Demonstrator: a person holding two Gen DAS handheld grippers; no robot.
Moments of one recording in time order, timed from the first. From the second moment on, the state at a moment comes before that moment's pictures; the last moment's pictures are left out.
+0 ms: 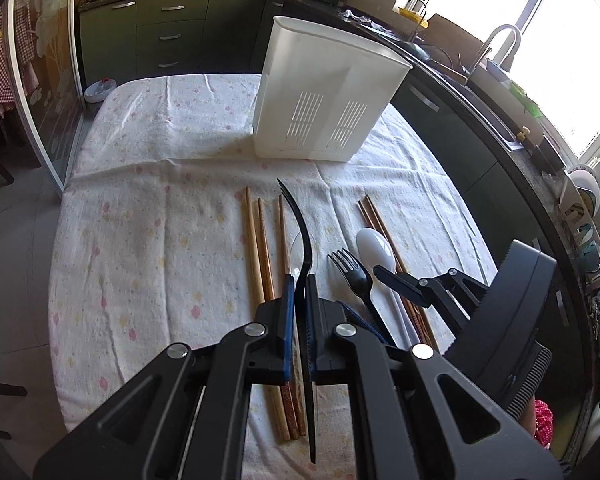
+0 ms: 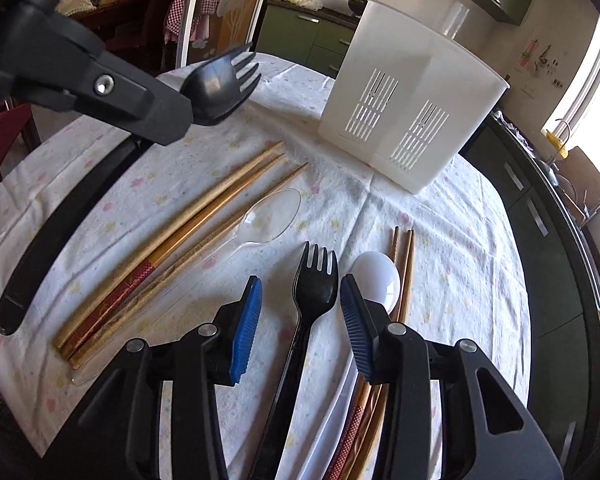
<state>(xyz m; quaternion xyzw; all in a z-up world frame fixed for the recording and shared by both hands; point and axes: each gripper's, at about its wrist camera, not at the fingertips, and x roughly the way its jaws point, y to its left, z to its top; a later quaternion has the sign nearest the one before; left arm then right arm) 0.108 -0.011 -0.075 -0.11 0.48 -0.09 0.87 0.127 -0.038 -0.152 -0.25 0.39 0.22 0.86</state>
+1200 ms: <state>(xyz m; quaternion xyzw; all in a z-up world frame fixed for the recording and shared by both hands) 0.117 -0.016 -0.045 -0.11 0.44 -0.12 0.88 0.170 -0.150 -0.099 0.07 0.42 0.33 0.85</state>
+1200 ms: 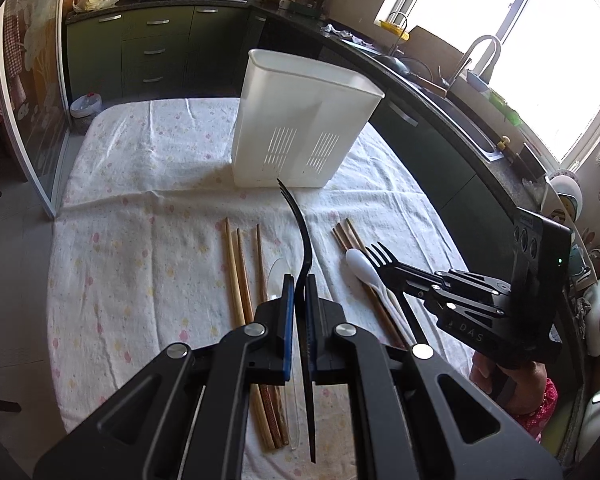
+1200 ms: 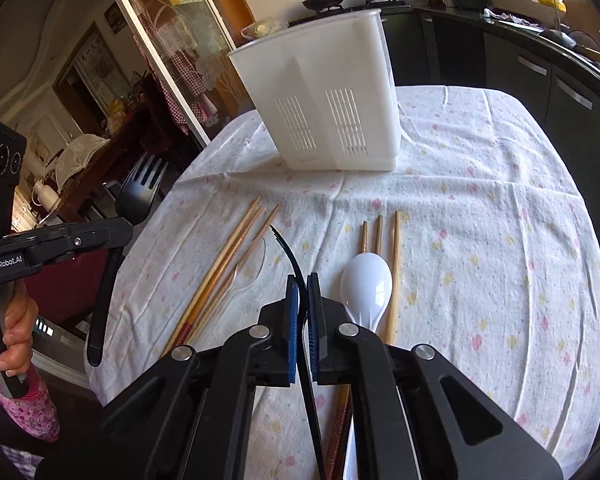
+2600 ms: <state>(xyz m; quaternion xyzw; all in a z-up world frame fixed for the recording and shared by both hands) 0.245 -0.016 -0.011 -0.09 0.16 -0.06 0.98 0.251 -0.165 0.055 0.19 0.17 0.32 0.91</state>
